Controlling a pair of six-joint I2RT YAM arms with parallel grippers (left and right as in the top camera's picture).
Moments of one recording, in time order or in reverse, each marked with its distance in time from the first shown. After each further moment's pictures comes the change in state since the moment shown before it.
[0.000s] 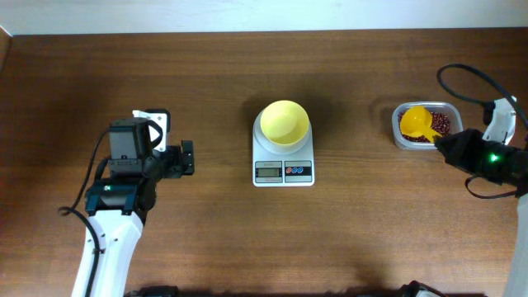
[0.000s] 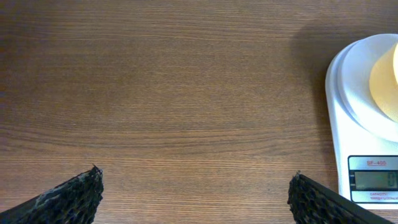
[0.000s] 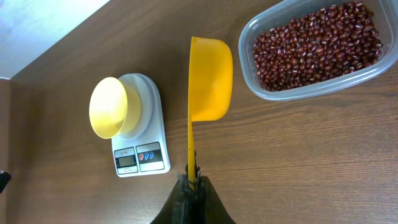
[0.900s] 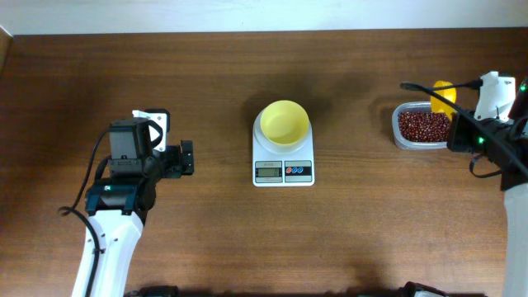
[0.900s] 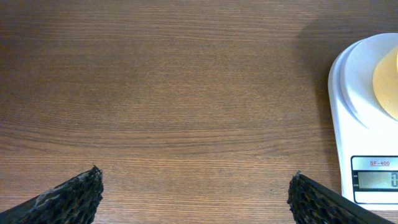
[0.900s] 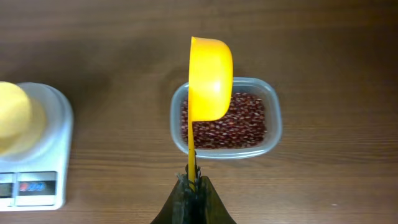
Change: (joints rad) left arm 0.000 0.000 0.000 0.000 -0.007 0.003; right arm 0.168 0.017 0.067 0.167 0.418 -0.206
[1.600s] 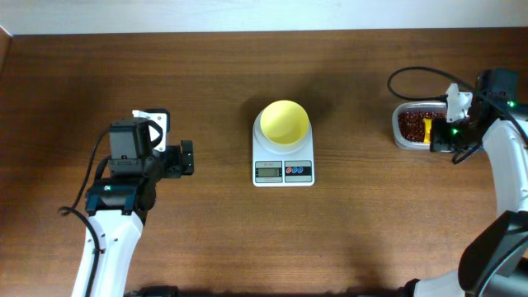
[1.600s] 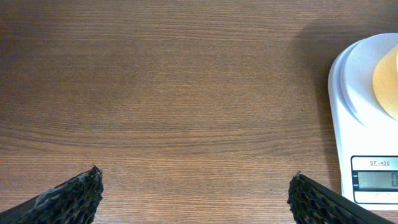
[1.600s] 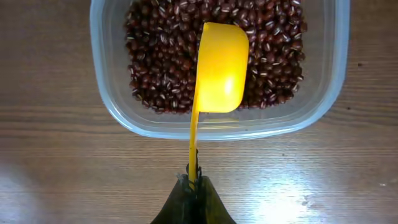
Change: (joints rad) left arm 0.000 0.000 0.000 0.000 0.000 0.000; right arm 0.000 0.407 0.012 -0.039 0.077 -0.036
